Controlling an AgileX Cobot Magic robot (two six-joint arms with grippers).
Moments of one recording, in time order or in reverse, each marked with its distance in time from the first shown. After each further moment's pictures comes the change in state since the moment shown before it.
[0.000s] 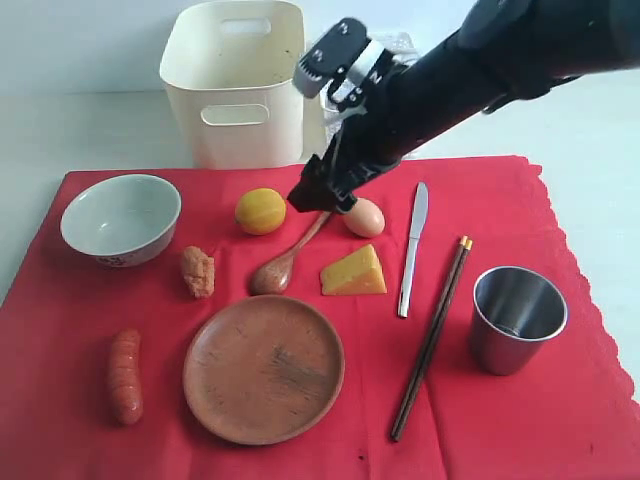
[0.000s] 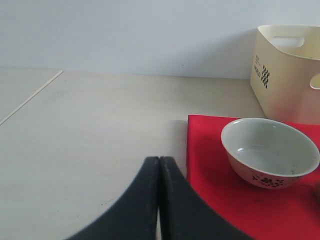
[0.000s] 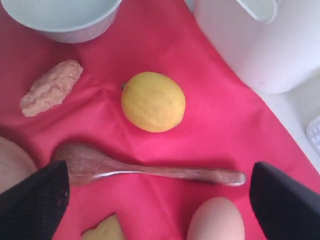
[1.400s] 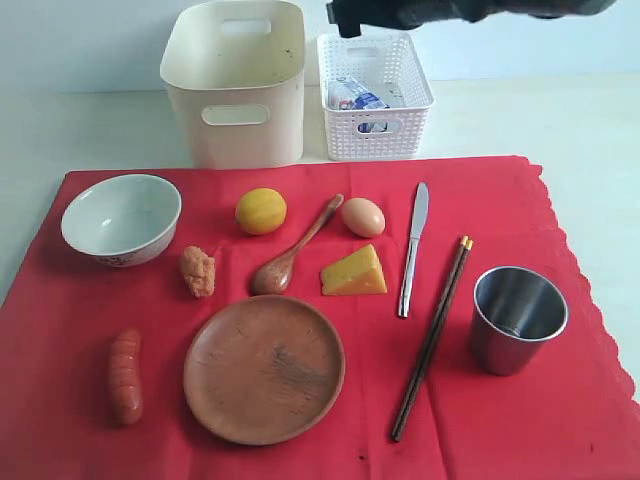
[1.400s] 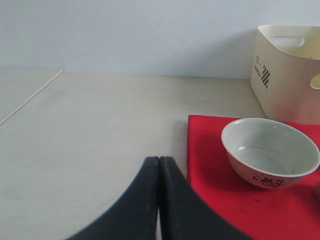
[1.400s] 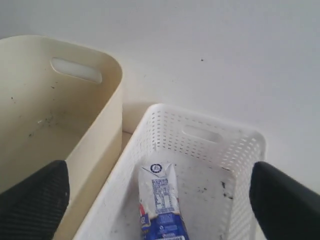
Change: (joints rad) left arm 0.000 0.000 0.000 0.000 0.000 0.000; right arm -0.116 0.200 -0.438 -0.879 -0.386 1.267
